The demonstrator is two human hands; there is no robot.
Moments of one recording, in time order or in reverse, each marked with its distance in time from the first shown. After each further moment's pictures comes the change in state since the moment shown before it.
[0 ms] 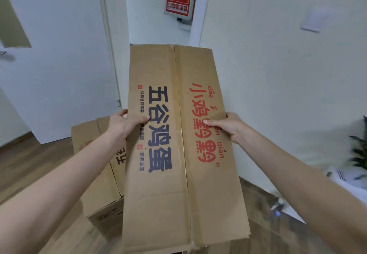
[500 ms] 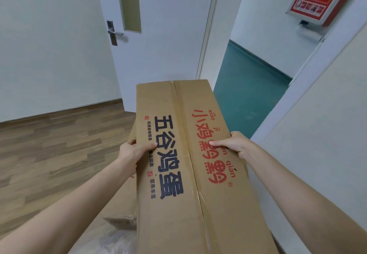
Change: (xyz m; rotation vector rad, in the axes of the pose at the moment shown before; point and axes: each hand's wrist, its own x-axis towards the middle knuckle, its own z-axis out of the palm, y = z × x) left_hand 0.157 -0.038 -0.032 -0.230 0.528 -0.378; right_hand 0.287 -0.075 0.157 -0.470 -0.552 0.080
